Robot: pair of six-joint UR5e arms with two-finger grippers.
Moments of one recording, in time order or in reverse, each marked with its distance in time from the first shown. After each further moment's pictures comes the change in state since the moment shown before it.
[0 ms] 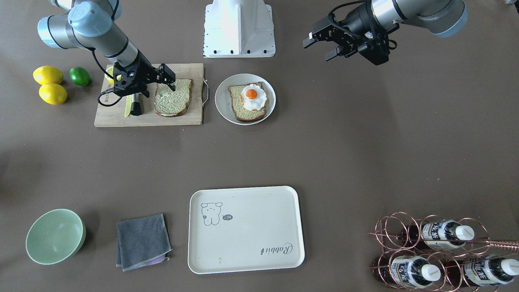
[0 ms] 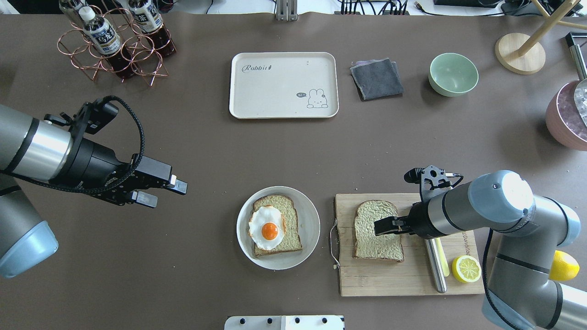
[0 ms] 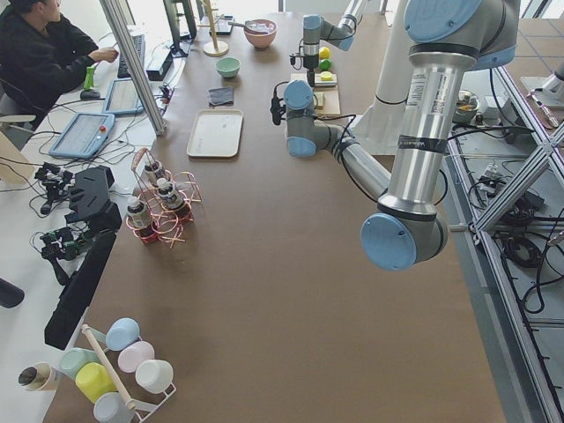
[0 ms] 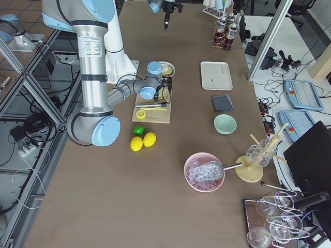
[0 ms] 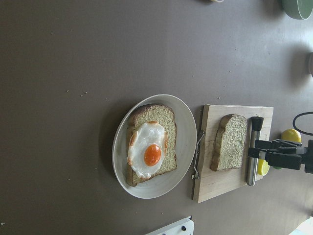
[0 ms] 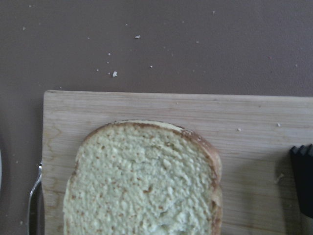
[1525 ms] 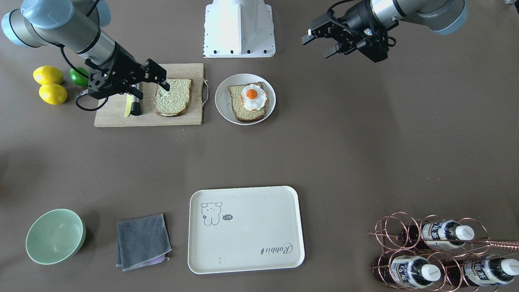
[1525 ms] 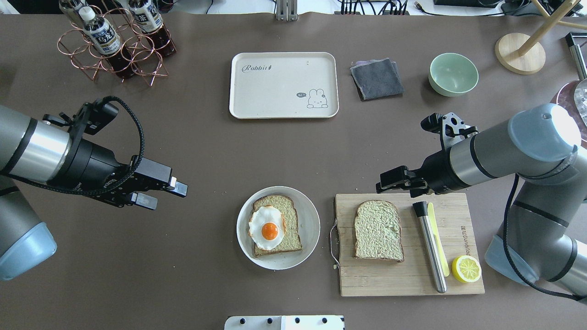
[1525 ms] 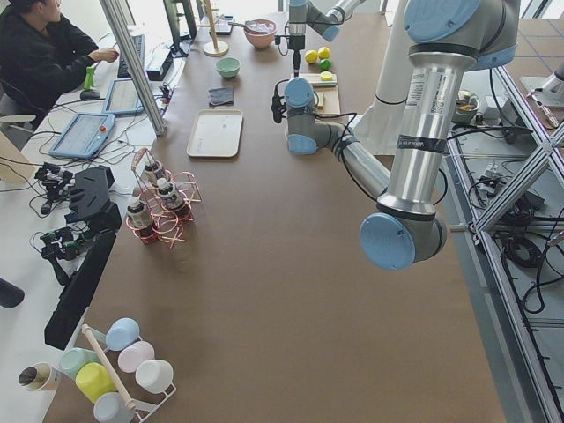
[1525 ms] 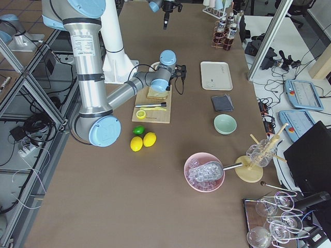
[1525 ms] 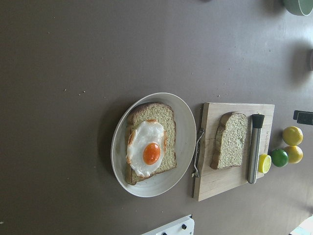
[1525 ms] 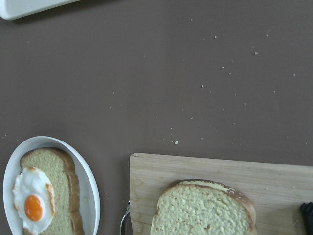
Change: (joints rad) left arm 0.001 0.001 -0.019 0.009 -0.008 0.002; right arm 0.187 0.063 0.049 0.000 0.197 0.005
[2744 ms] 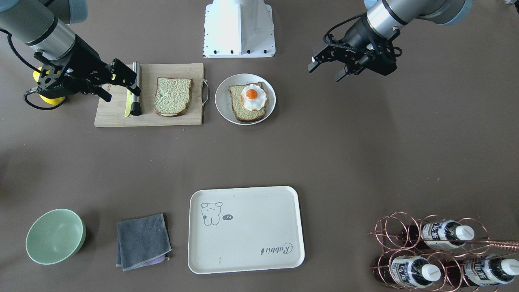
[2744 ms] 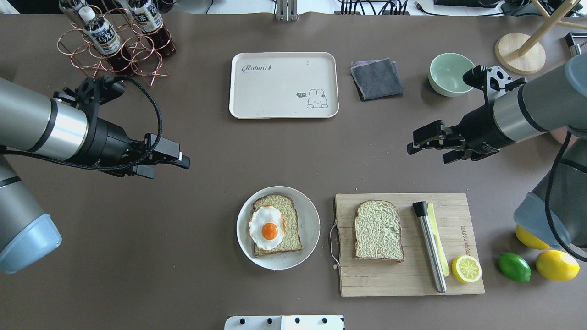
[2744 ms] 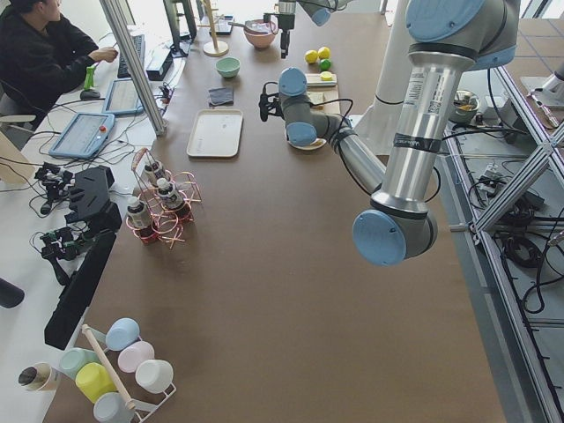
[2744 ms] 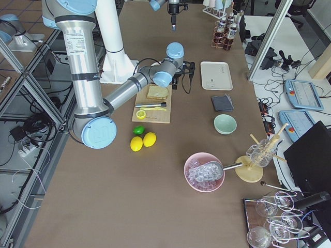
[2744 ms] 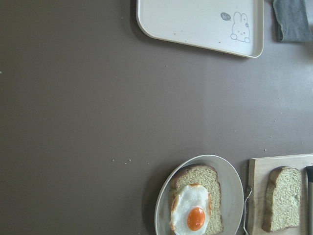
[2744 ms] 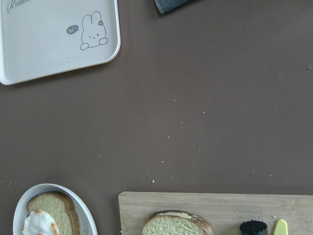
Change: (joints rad) left arm -0.005 -0.054 -0.013 0.243 0.141 0.145; right arm 0.210 0.013 0.074 -0.194 0.112 -0.045
